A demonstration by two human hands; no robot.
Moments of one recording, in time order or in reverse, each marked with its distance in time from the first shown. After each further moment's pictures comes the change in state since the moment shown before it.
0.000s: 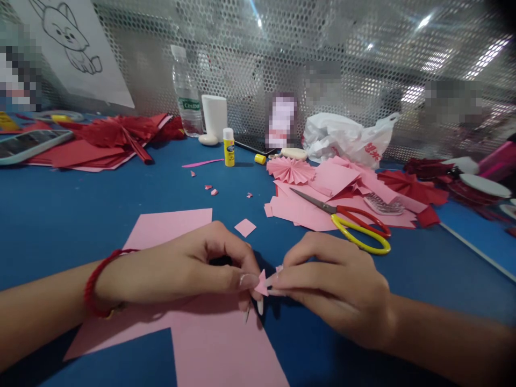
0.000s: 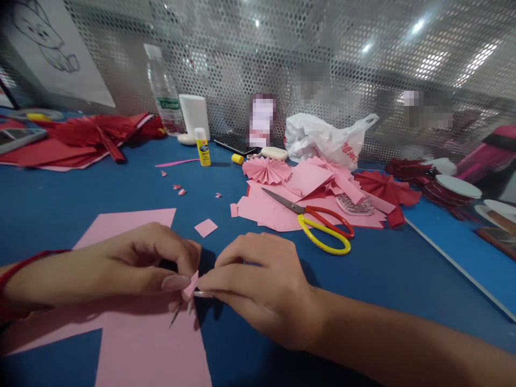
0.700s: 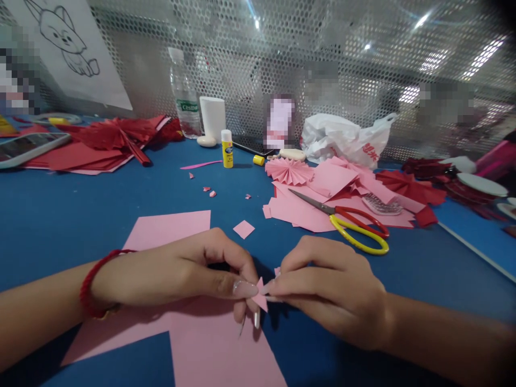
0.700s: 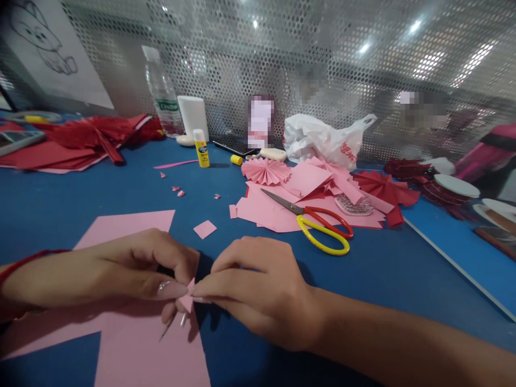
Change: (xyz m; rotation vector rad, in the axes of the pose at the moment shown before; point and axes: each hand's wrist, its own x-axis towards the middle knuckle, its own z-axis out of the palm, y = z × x) left_hand -0.001 0.004 0.001 -0.099 -0.068 -0.071; right_hand -0.001 0.000 -0.001 -0.018 -0.026 -0.034
